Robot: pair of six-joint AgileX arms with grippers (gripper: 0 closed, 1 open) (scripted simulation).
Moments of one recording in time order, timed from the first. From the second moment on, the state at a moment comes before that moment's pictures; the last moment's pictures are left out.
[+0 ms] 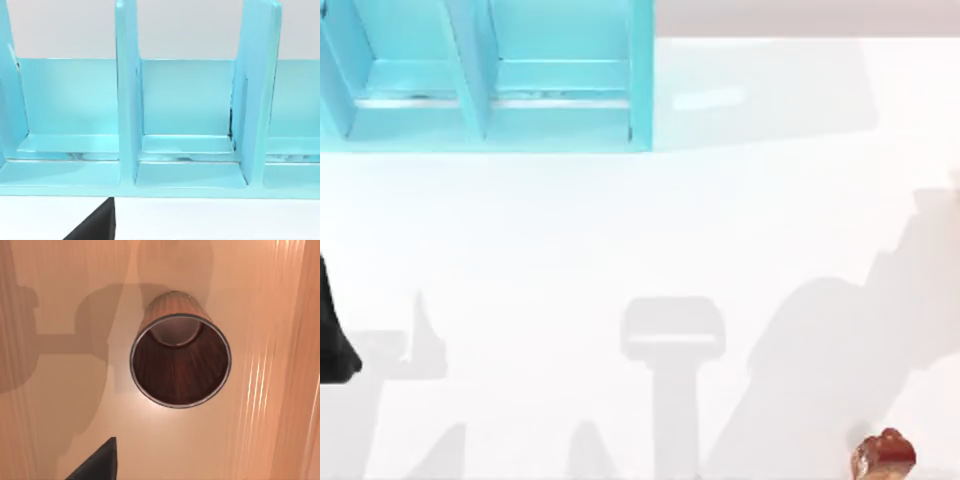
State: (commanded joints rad) left arm 0.00 0.00 0.00 0.00 0.00 0.00; right arm -0.50 2.06 1.92 -1.43 0.00 -0.48
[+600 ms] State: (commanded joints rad) left arm 0.00 0.00 0.00 0.00 0.00 0.00; right arm -0.43 2.13 1.82 -1.25 0.00 -0.42
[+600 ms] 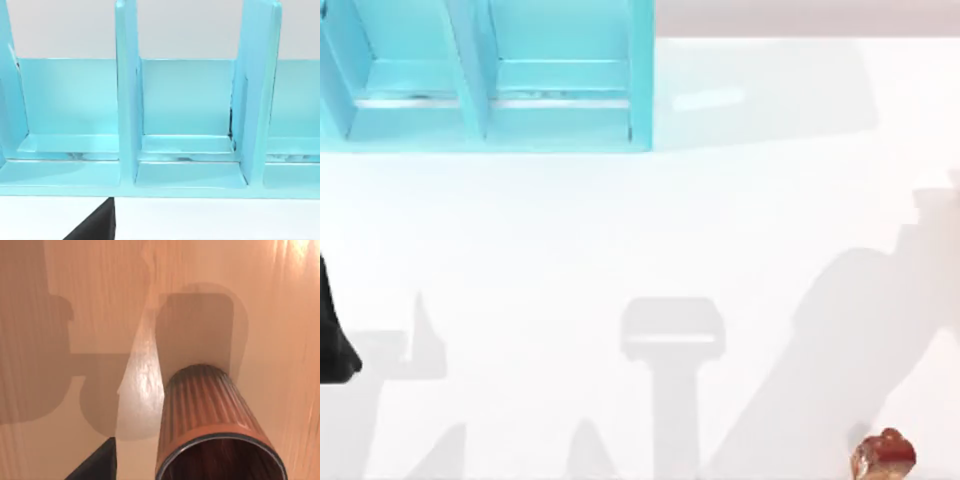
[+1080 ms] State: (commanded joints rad) left arm 0.00 0.00 0.00 0.00 0.00 0.00; right arm -0.49 2.10 1.59 -1.05 0.00 -0.47
